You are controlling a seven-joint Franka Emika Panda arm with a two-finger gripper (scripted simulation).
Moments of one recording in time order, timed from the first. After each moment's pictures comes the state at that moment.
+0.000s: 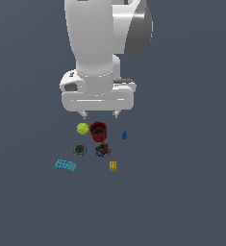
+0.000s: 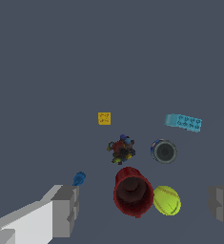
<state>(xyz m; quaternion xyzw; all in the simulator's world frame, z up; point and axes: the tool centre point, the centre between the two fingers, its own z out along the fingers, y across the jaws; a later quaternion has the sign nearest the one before) 0.027 -0.040 0.297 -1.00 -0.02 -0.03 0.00</state>
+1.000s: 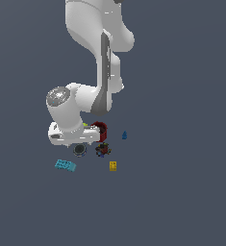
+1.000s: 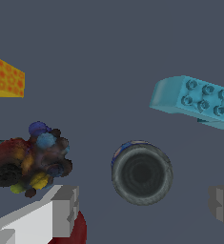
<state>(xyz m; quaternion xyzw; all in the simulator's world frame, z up) 0.019 -0.155 0.089 -1.00 -0.05 0.00 0.00</state>
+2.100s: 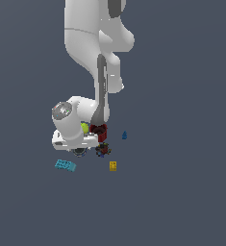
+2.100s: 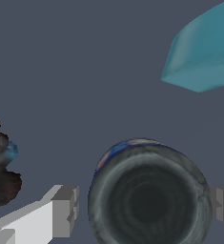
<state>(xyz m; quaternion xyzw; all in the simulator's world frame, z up) 0.009 -0.168 0.023 -1.00 -0.06 0.00 0.00</state>
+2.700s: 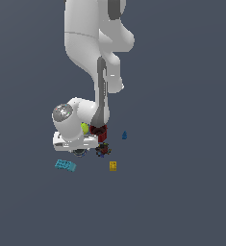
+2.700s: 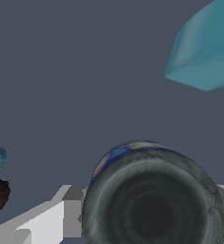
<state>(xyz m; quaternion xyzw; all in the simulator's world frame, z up) 0.010 -0.169 0.015 -1.00 -0.06 0.00 0.00</state>
